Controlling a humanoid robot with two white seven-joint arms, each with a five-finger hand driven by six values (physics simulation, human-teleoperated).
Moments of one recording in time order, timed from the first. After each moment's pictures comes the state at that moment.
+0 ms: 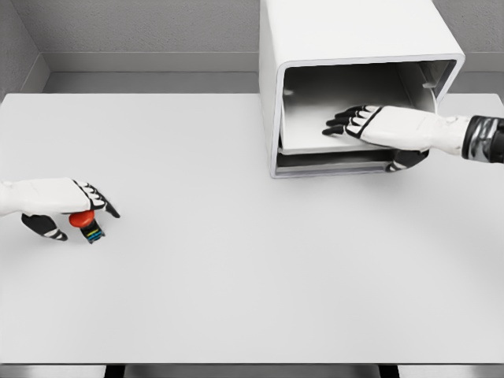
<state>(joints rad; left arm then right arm) -0.62 1.07 -0.82 -1.44 -0.27 -0.61 -0.56 -0.70 -0.80 0.60 -1.43 0.35 -0.60 0.60</state>
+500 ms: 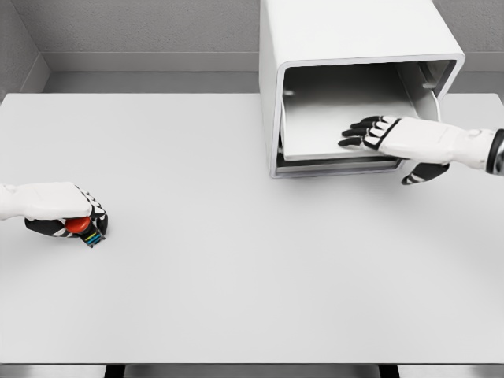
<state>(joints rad) -0.62 1.08 -0.83 -1.46 -0.28 -0.61 -0.58 -0.61 -0.88 0.53 -1.51 0.31 -0.60 0.60</state>
